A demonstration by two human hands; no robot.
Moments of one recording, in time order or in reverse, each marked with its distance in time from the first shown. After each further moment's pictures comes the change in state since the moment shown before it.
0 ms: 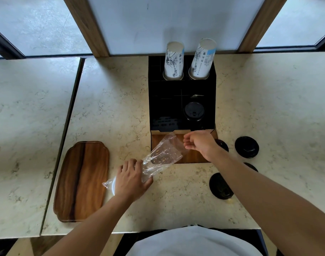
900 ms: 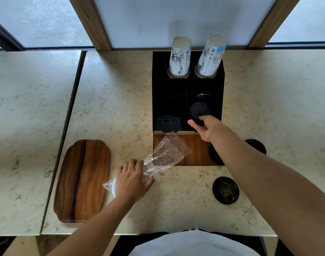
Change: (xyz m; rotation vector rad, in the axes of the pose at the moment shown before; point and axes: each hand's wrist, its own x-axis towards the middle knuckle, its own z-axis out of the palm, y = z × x) left_hand 0.005 -0.001 0.002 0.002 -0.009 -0.050; right_hand 0.062 -0.045 -0.009 0.674 0.075 0.298
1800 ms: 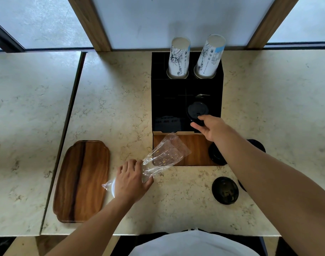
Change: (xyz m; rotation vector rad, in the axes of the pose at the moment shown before) left_hand 0.001 0.000 0.000 0.010 -0.010 -0.005; right_hand -0.007 -0.003 0.000 -0.224 0.106 -0.179
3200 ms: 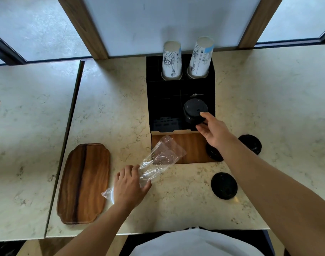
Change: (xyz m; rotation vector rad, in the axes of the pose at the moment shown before) left_hand -0.022 -0.004 0.002 -0.008 -0.004 -0.057; right_hand -0.013 0.020 -0.036 0.229 -0.116 -0.112
